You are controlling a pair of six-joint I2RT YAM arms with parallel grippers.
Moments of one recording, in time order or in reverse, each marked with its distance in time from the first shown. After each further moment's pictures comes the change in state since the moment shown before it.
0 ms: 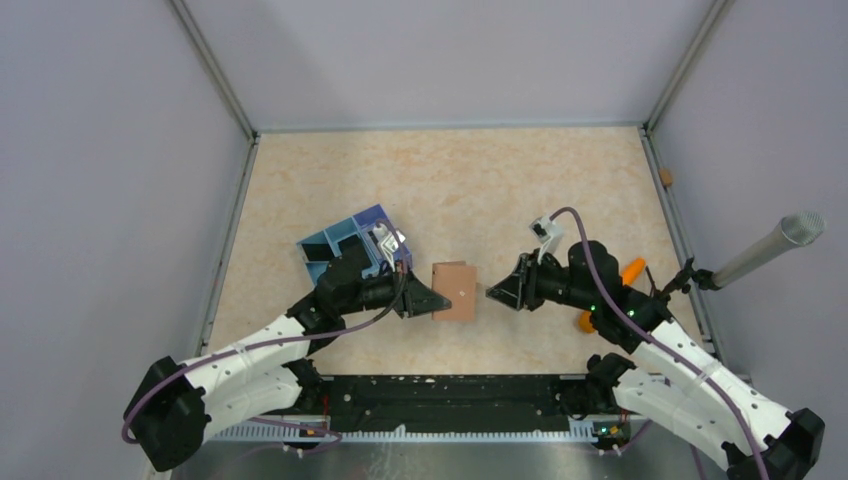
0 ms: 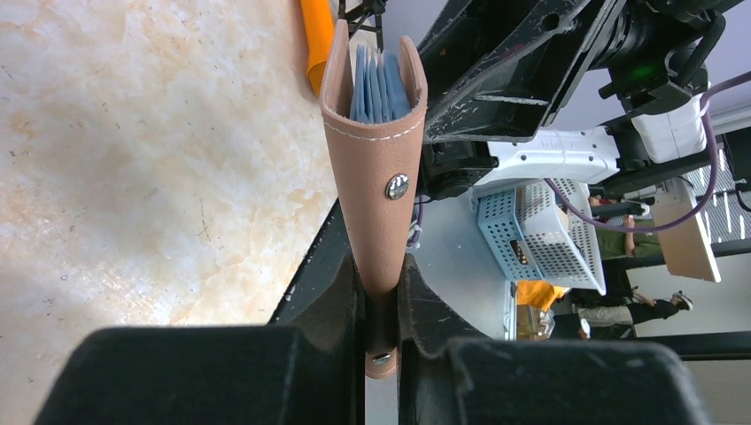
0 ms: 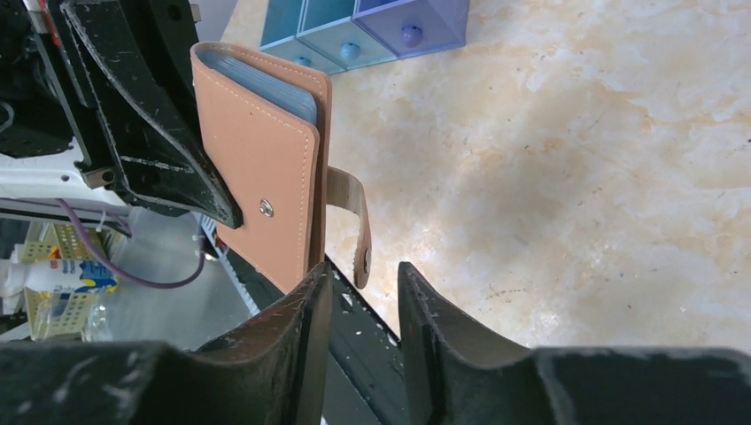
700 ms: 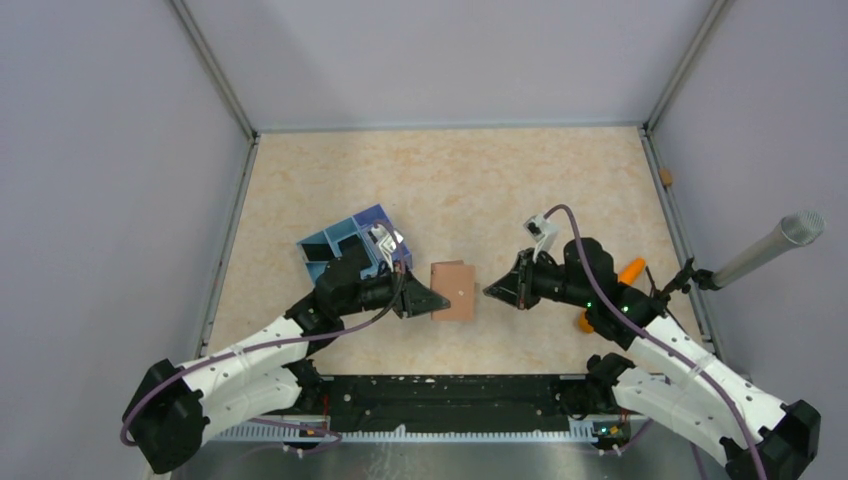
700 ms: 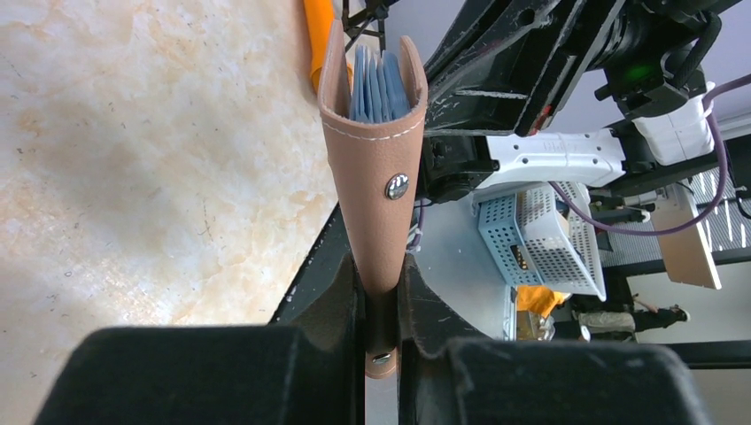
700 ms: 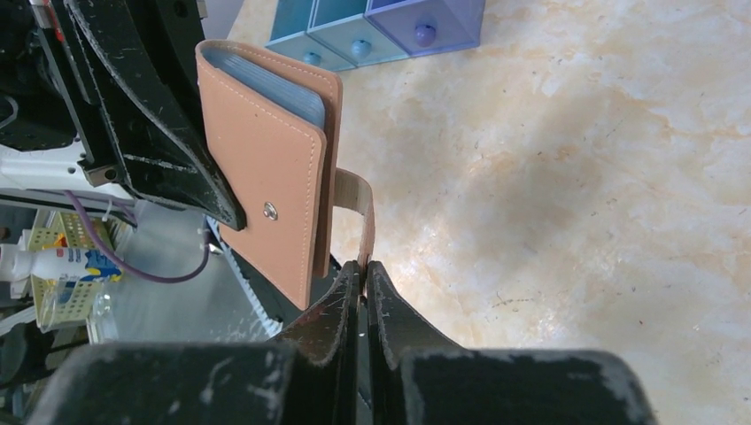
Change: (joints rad) left arm 0.000 -0.017 -0.004 -0.013 -0.014 -0.007; right arm 0.000 0.040 -0.001 0.045 -0.026 -0.007
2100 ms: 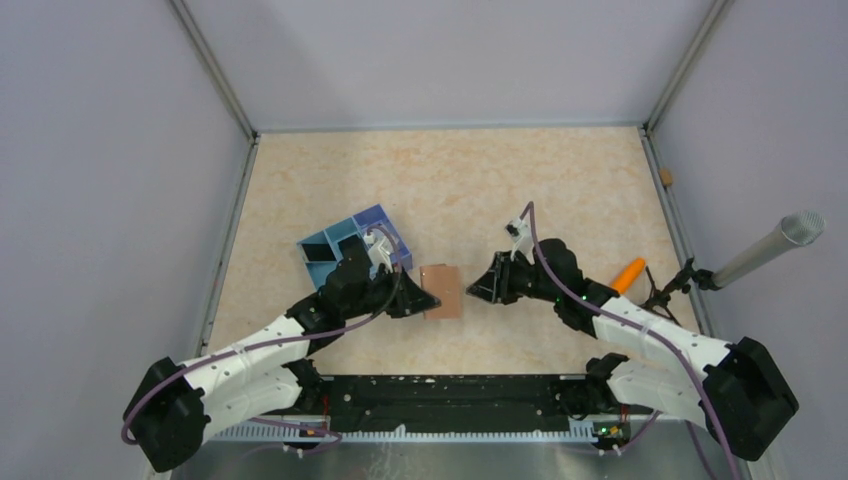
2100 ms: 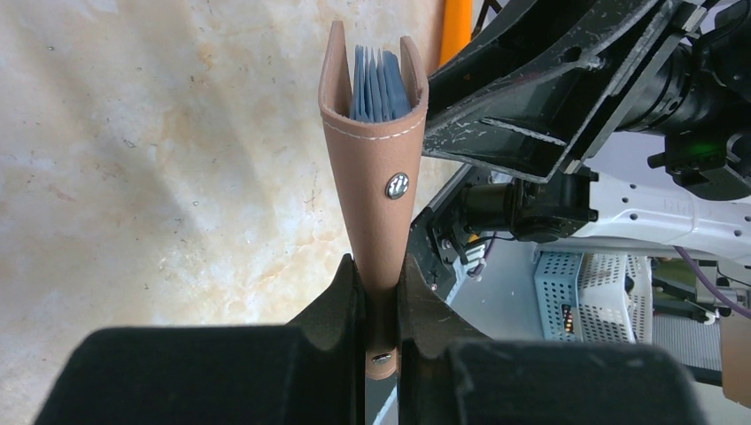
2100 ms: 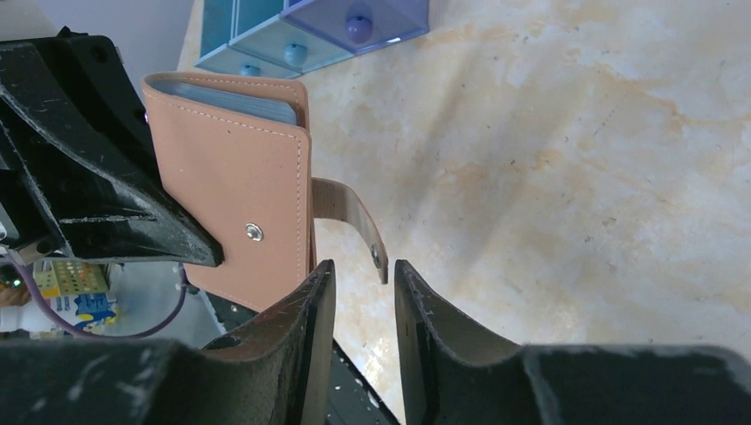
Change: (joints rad) left arm -0.002 0.015 0.004 -0.223 -0.211 -0.015; right arm 0.010 0.291 -0.134 0.360 0.042 0.106
